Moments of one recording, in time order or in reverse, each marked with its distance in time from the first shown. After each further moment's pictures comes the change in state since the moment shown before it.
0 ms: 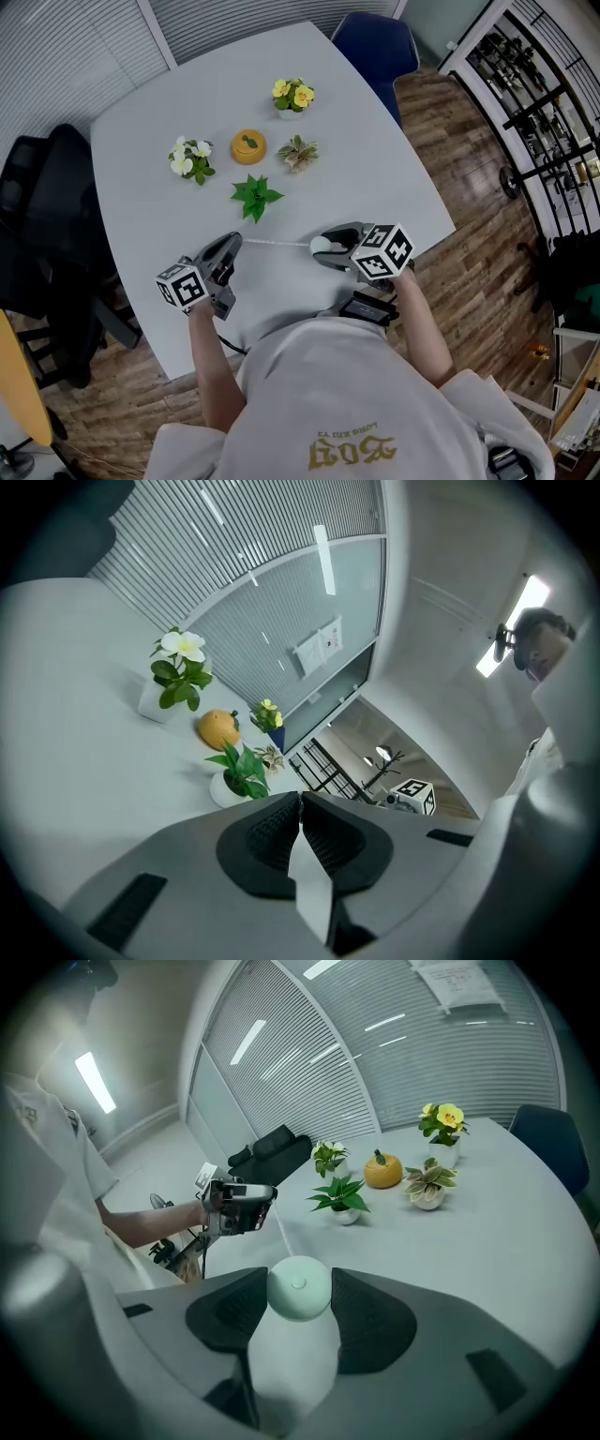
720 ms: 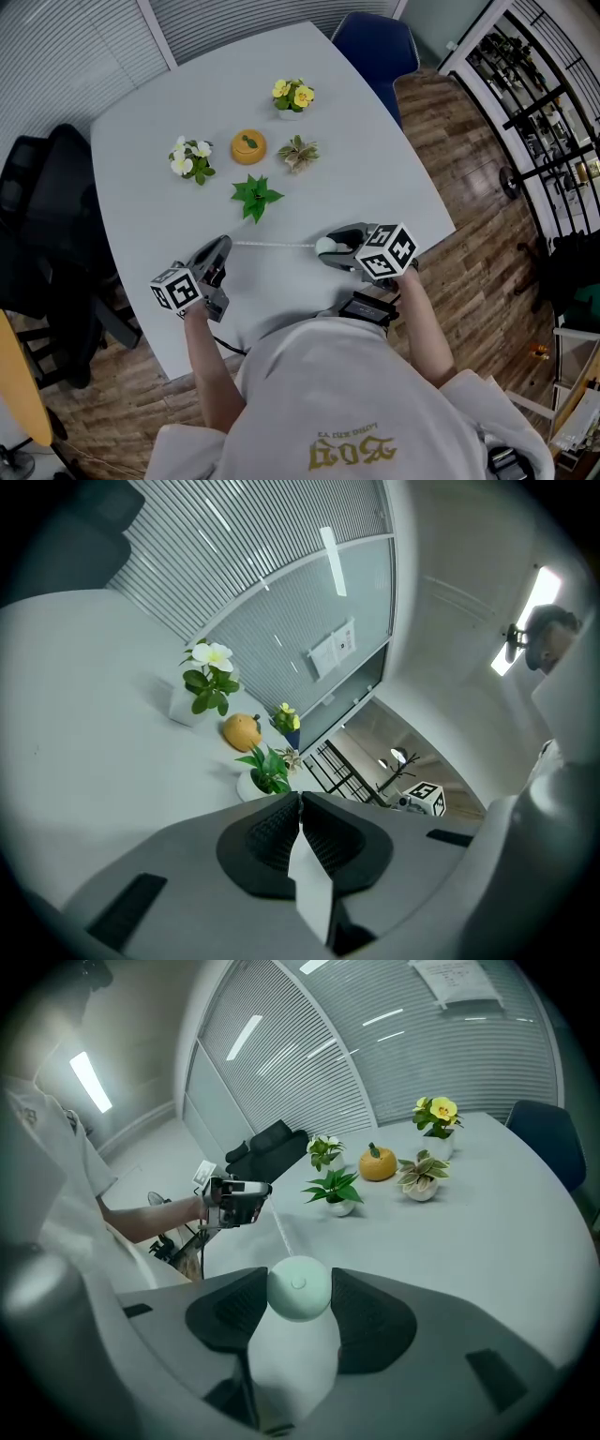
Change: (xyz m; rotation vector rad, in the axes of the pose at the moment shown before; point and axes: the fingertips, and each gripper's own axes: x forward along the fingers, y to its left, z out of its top) left arm -0.020 0.025 -0.002 -0.021 -0.011 0.092; right arm -0.005 -0.007 -0.013 0.011 0.029 -0.007
